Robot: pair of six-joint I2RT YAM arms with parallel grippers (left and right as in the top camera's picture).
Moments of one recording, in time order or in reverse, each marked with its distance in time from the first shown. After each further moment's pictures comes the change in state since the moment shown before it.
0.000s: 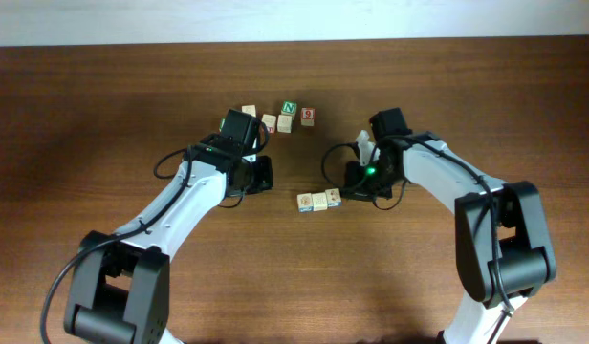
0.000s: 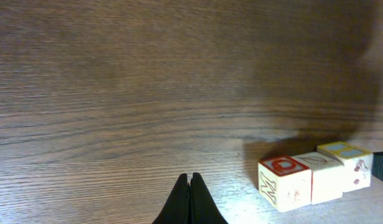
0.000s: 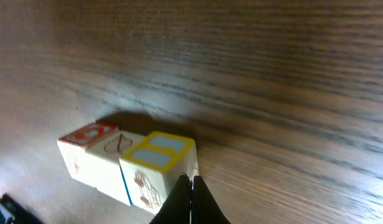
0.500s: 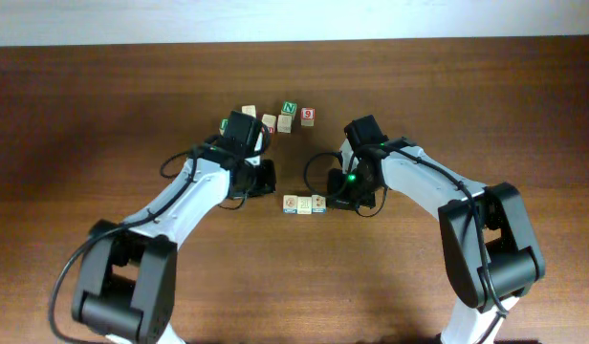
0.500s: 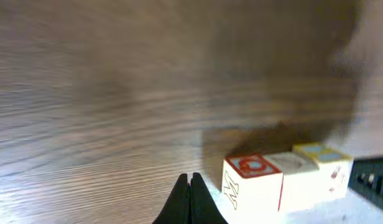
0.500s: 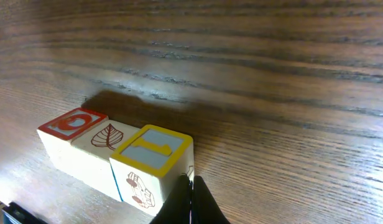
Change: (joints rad) left arm 0.000 0.055 0.000 0.006 0.073 0.060; right arm 0.111 0.003 0.000 -0.005 0.033 0.159
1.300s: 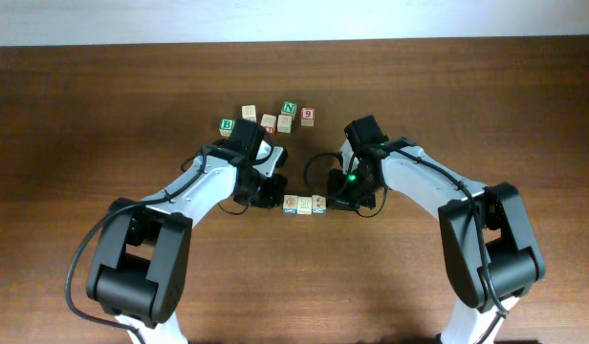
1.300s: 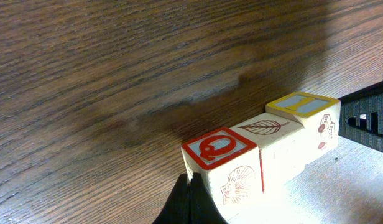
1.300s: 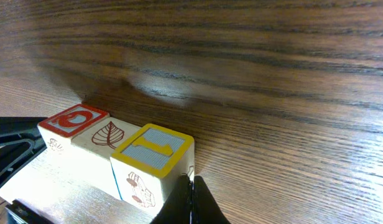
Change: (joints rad) left arm 0.002 0.104 -0.002 0.011 0.236 0.259; right arm 0.000 0.000 0.000 -0.005 -0.011 0.003
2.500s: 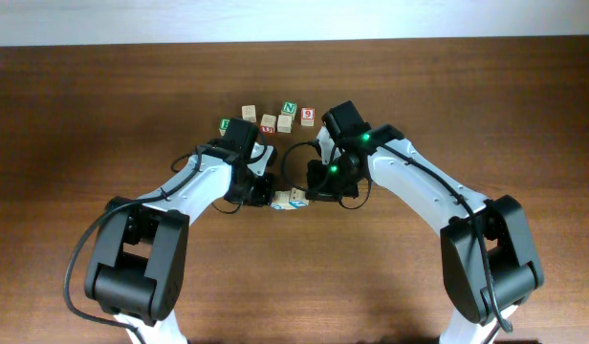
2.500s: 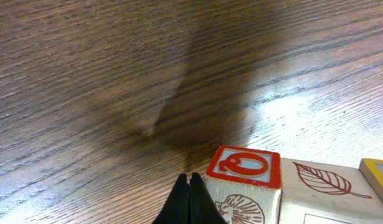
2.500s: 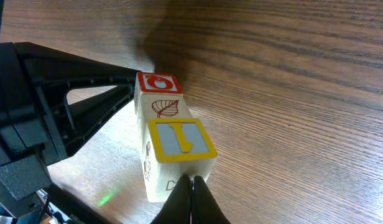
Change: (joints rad) left arm 0.027 0.004 -0.003 -0.006 -0.100 -0.001; right arm 0.102 -0.042 0.152 -0.112 -0.016 -0.012
